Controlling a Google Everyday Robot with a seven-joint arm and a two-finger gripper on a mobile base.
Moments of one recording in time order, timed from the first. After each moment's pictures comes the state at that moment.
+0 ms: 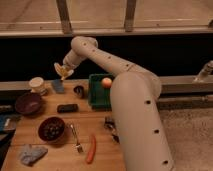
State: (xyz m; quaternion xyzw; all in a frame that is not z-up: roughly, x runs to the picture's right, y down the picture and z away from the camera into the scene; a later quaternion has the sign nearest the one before) arm -0.257 -0.102 0.848 -0.30 -0.25 0.30 0.87
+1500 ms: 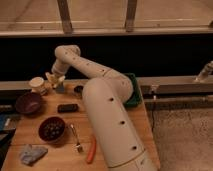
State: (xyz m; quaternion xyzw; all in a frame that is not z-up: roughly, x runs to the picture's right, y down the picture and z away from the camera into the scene) arm -0.323 -0.059 0.913 -0.32 -0.22 0.25 0.89
